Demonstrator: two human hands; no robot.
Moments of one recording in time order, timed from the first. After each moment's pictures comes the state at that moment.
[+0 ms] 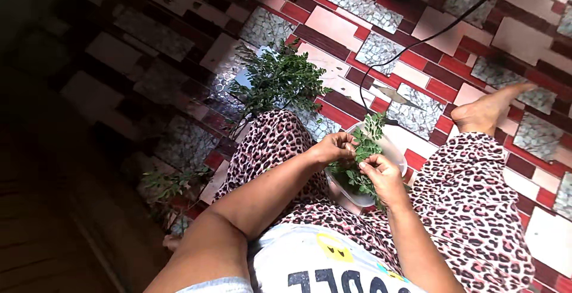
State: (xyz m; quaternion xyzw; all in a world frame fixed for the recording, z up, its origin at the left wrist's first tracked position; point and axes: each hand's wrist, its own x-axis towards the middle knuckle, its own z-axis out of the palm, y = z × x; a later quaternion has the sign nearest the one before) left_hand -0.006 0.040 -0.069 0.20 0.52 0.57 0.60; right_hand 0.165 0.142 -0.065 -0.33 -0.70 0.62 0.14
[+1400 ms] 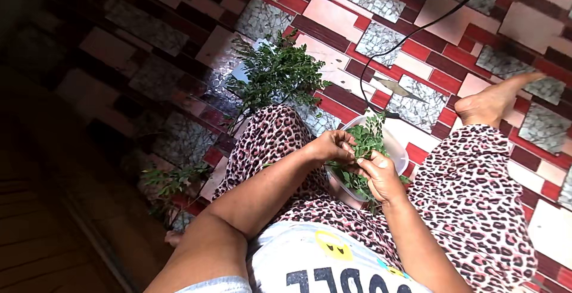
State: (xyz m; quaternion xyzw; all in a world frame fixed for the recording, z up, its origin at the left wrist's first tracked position) left_hand -0.005 0.031 -0.057 0.18 0.53 0.55 0.62; right_hand 0.156 0.130 -0.058 -0.36 -0.53 0.76 0.12
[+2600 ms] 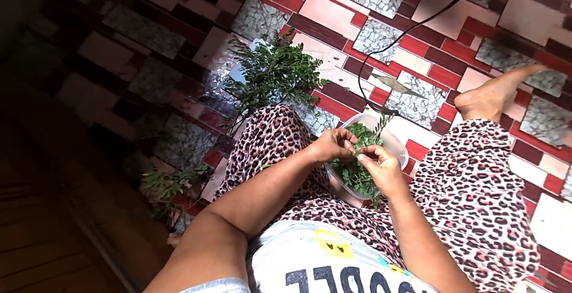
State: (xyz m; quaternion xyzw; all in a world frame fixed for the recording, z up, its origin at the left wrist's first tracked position) left_hand -0.002 0.036 -0.067 0.24 0.54 0.55 0.58; right_hand 0.165 0.143 -0.064 -0.33 -0.73 0.58 0.12
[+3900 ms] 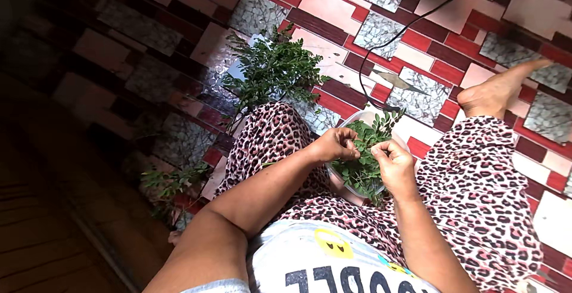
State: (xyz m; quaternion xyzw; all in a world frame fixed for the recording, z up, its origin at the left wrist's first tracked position) left_hand 0.000 0.034 -0.063 0.27 0.56 0.53 0.58; right_hand 0.169 0.150 -0.060 -0.34 -0.76 0.52 0.20
